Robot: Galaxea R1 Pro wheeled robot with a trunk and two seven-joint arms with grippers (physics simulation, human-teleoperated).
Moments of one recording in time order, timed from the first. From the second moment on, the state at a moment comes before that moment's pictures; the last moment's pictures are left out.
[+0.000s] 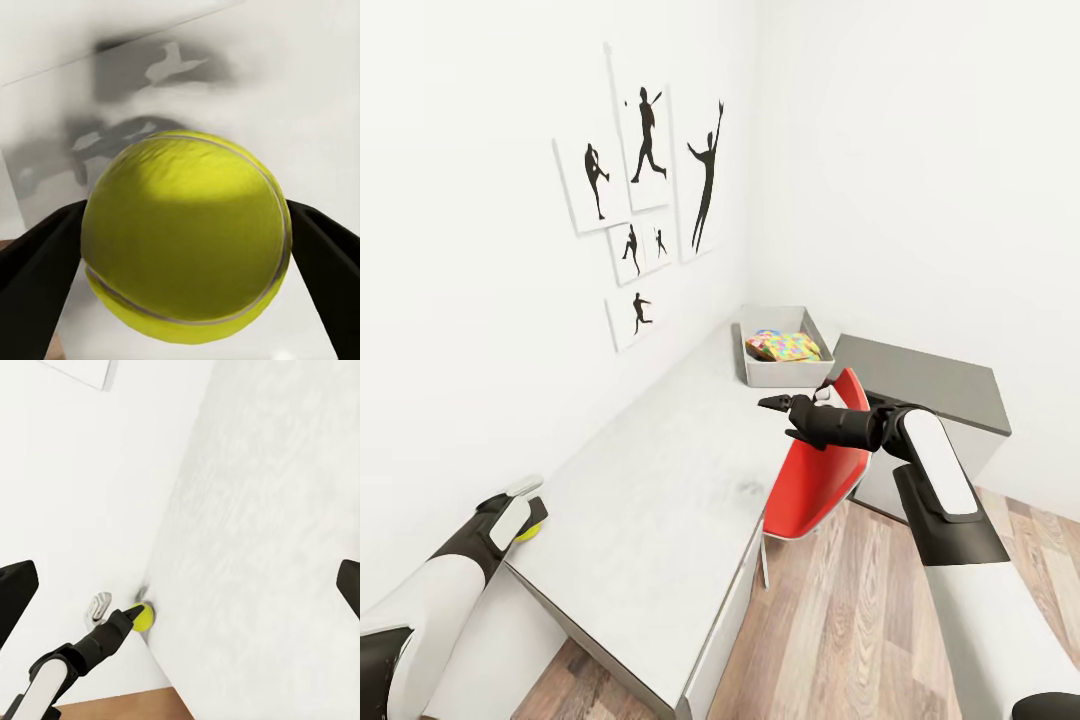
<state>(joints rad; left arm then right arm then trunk) -0.87 0.20 0.15 -0.40 0.46 0.38 0.38 -0.79 -0.07 0.06 -1.41 -1.49 1.04 -0.56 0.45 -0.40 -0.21</state>
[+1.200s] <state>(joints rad) -0.87 0.20 0.16 -0.40 0.47 0.39 0.37 -0.79 -0.07 0.06 -1.41 -1.49 1.04 -0.56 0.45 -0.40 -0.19</state>
